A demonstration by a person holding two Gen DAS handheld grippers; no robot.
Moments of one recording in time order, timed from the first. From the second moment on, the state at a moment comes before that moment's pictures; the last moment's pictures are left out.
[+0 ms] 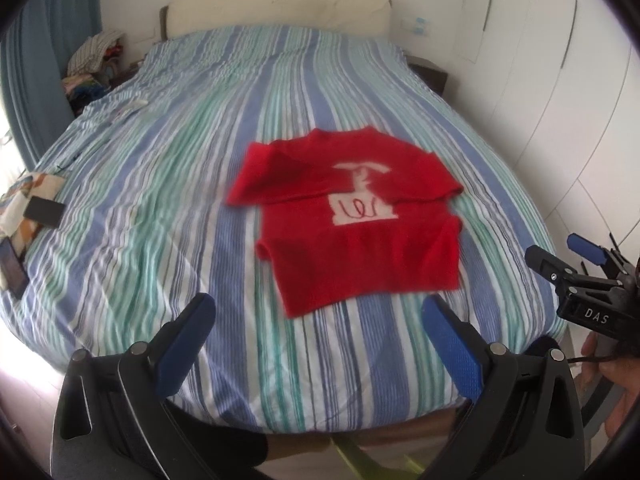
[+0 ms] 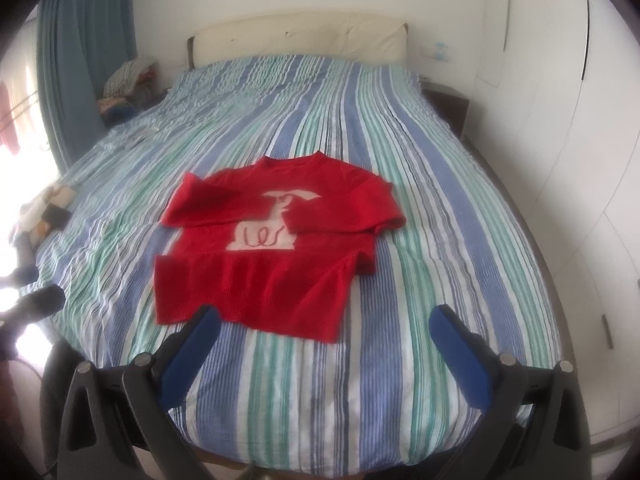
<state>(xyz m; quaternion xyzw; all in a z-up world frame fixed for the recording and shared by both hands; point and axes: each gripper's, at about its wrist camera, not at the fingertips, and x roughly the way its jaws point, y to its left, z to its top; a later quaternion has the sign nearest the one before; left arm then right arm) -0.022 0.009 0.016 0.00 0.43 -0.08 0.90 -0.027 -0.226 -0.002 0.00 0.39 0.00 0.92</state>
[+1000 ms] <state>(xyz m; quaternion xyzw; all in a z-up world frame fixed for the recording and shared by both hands) -0.008 0.018 -0.019 -0.03 0.46 -0.05 0.89 -0.023 -0.242 -0.012 0.03 0.39 0.00 0.92</state>
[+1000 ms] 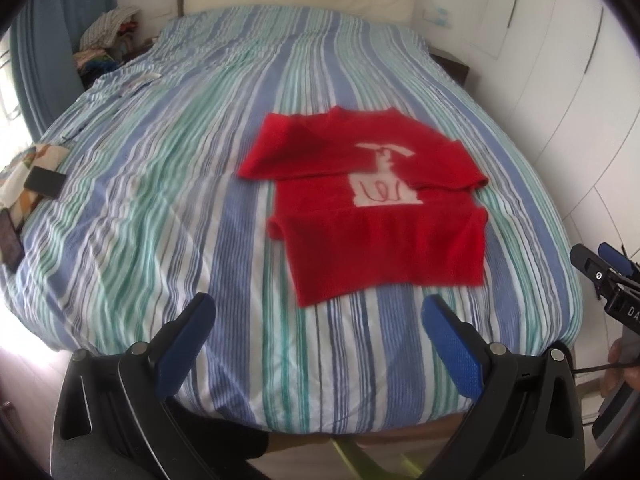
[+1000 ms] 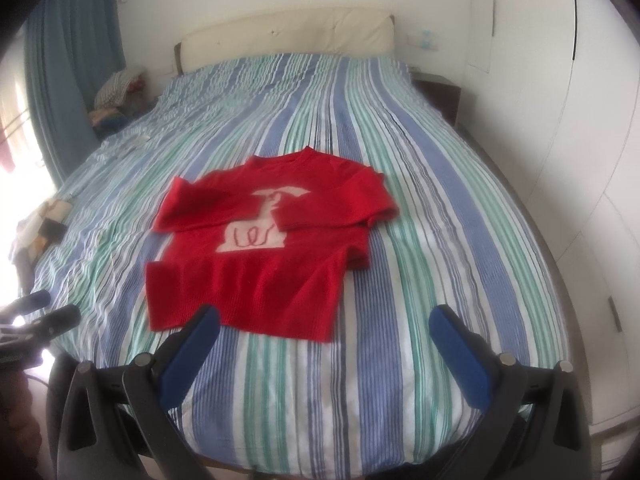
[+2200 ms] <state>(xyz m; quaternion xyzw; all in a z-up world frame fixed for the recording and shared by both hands) -0.005 0.015 -0.024 0.00 0.47 -0.03 0.88 -0.019 -0.218 -0.023 -0.01 0.42 0.01 0.91</state>
